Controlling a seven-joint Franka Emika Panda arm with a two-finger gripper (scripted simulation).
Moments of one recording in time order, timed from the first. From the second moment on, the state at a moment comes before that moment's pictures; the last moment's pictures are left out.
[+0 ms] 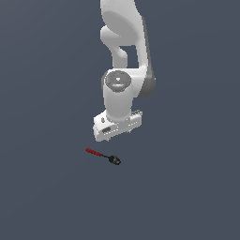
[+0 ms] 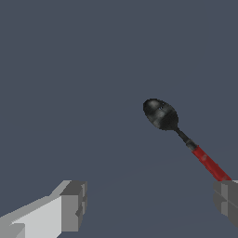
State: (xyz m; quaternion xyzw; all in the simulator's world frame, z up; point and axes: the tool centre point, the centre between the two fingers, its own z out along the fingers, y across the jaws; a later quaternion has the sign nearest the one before) arm 0.018 -0.006 0.137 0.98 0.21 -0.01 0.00
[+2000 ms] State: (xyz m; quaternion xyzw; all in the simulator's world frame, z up) arm 0.064 -0.088 0.062 0.81 0.59 0.00 0.00
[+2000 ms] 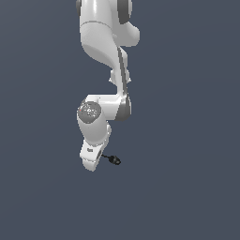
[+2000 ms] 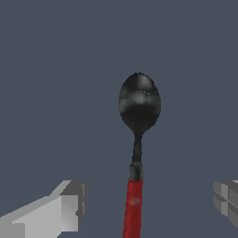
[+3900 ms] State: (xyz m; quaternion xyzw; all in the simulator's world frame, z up) arm 0.064 -0.090 0.012 0.80 0.60 0.00 0.00
